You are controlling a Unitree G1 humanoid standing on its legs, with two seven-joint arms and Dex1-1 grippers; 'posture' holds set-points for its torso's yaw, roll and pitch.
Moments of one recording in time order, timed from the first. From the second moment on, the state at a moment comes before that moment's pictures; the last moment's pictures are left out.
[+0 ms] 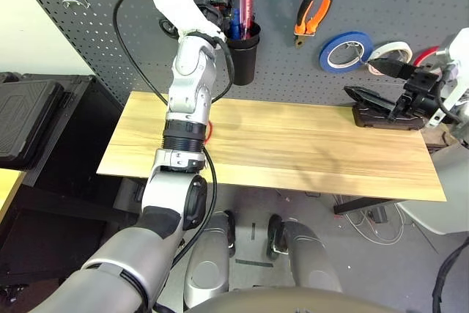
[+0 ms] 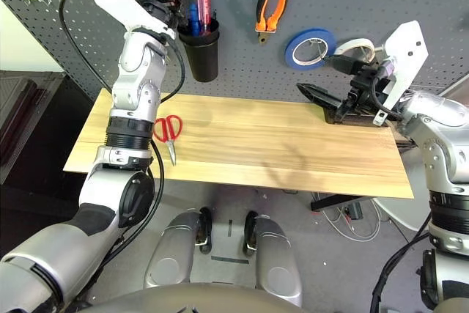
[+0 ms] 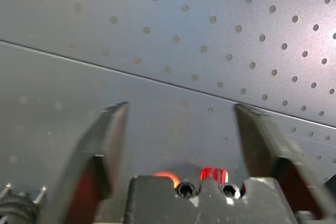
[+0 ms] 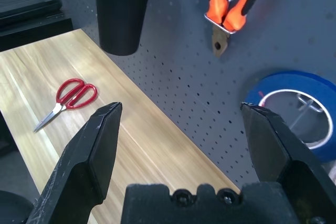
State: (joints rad) left arm -0.94 0.03 0.14 0.29 -0.24 0.02 -0.07; right arm -0.35 -0.75 -0.23 -0.13 0.52 0.45 0.84
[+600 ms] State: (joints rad) left arm -0.39 0.37 0.21 -0.64 -0.57 0.68 -0.19; right arm -0.37 -0.71 -0.12 -0.07 0.47 0.39 0.93
